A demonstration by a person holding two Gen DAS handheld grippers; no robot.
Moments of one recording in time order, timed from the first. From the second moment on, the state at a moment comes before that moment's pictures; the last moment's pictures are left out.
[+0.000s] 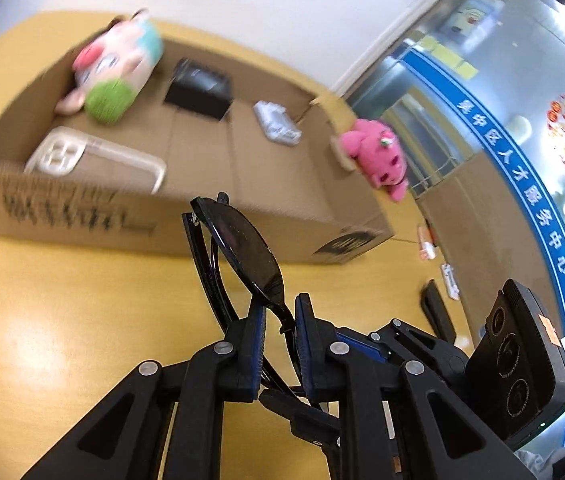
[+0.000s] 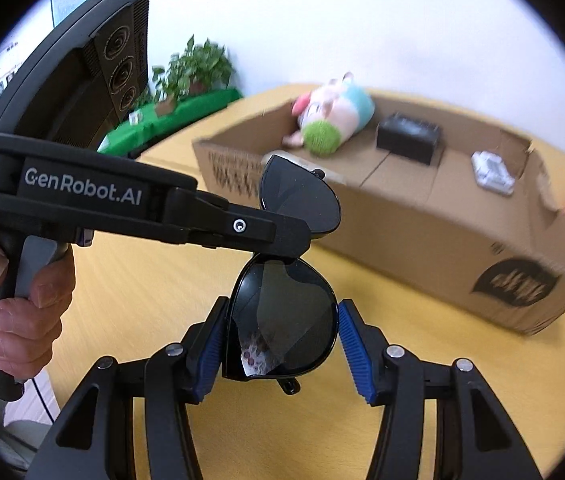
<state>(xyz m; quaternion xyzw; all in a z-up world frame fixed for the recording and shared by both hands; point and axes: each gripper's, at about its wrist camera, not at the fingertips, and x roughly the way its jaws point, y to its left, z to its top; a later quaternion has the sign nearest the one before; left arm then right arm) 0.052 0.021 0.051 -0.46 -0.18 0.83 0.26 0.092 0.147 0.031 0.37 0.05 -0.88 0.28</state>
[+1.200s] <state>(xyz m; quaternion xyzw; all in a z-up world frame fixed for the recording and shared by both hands) -0.197 0.165 0.031 -0.55 -0.15 0.72 0.39 -0.116 0.274 0.019 0.49 -0.10 -0.86 0.13</state>
